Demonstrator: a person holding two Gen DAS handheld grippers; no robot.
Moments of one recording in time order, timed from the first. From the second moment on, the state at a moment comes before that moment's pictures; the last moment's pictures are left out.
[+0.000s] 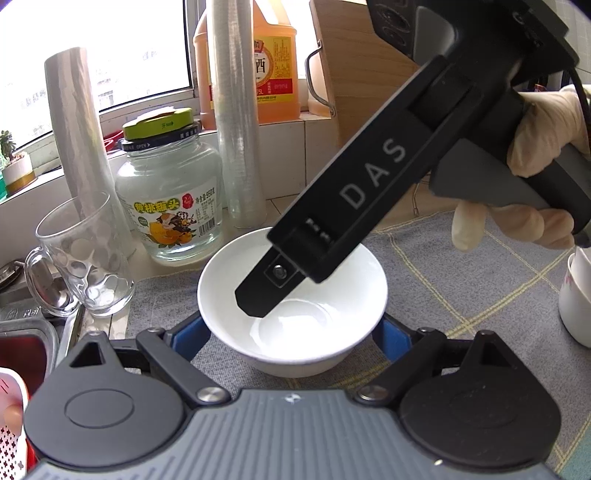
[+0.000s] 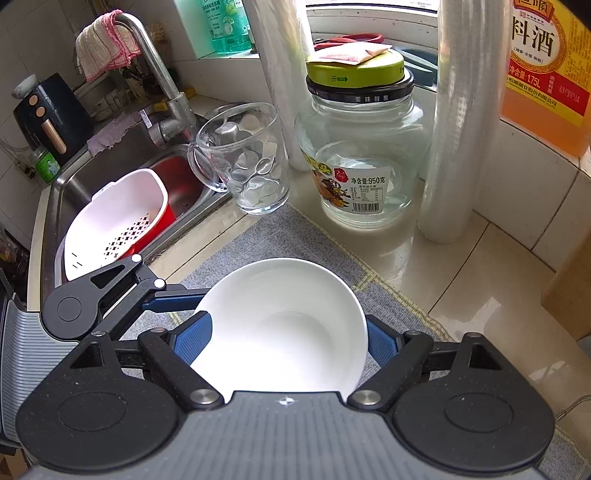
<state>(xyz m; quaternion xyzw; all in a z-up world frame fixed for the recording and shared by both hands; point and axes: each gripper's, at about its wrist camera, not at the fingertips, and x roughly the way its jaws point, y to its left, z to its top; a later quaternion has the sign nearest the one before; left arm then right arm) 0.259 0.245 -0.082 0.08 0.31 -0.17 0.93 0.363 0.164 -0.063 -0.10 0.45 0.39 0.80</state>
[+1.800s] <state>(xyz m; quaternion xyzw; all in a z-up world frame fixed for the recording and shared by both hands) 0.170 0.119 -0.014 0.14 0.28 -0.37 0.87 0.198 -0.024 0.015 0.00 0.42 0.27 0.87</state>
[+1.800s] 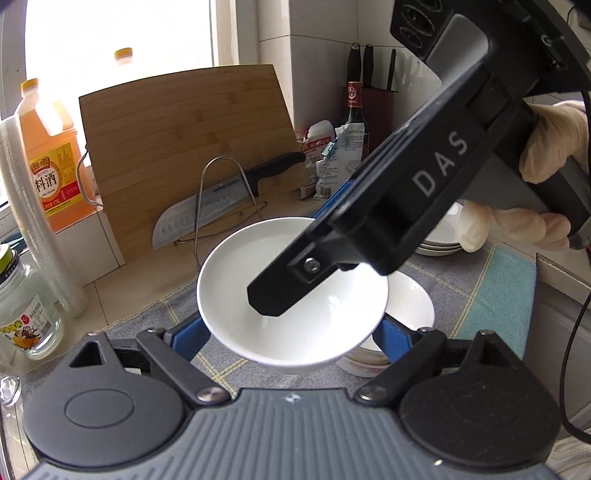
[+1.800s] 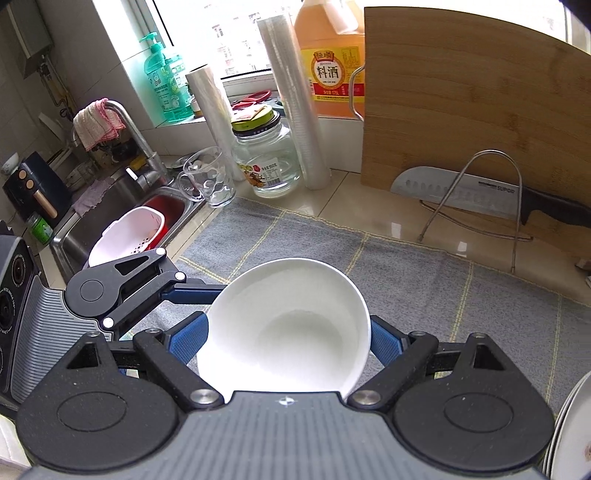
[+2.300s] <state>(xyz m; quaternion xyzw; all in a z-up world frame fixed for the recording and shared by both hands) 0.170 0.070 -0.026 0.13 0.29 -0.44 0.84 0.172 -0.078 0.008 0.03 0.42 0.19 0.89</state>
